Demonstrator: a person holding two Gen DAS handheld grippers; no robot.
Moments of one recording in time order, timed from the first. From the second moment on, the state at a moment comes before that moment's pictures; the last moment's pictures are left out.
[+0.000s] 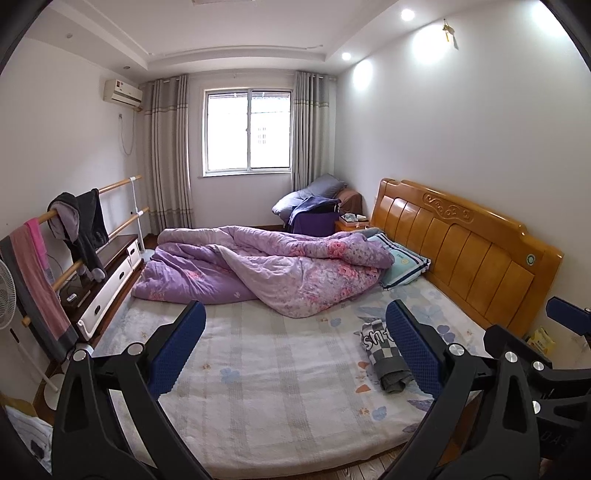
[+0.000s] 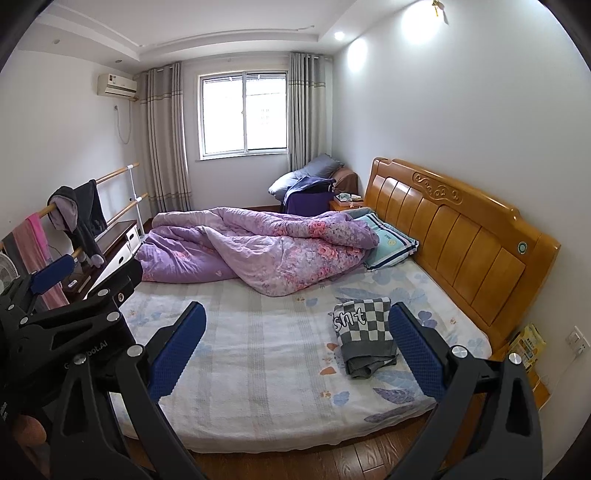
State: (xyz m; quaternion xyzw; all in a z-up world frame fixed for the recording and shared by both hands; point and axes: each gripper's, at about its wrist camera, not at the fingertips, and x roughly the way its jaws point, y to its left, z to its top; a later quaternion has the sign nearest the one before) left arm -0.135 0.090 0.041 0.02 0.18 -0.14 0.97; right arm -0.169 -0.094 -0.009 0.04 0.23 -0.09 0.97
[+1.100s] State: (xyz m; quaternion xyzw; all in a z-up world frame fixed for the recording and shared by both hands) left arm -0.121 0.085 0.031 0.03 0.18 -0.12 0.98; right arm -0.152 -0.103 -0.008 0.04 0.24 -0.08 0.97
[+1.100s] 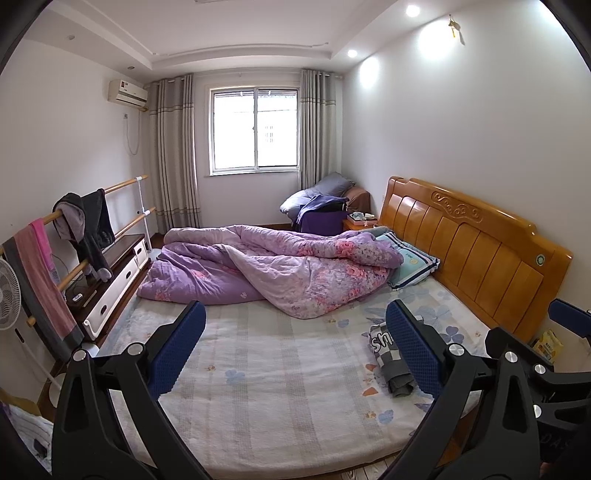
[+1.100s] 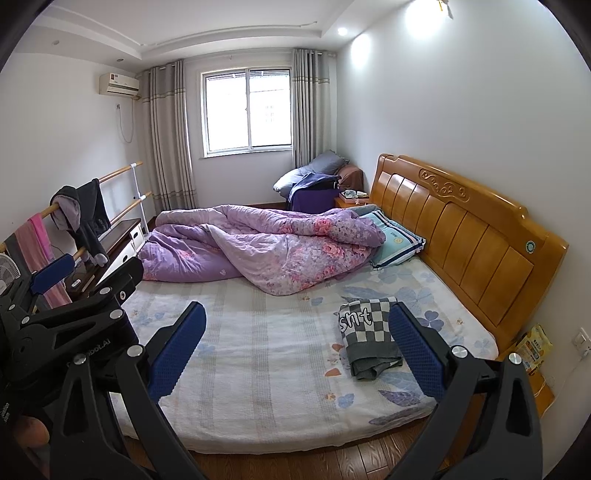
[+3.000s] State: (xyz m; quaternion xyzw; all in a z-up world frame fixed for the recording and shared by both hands) left arm -0.102 0.084 0.023 0.02 0.19 -0.11 0.97; right arm -0.135 -0.107 -0.017 0.04 0.25 -0.07 0.97
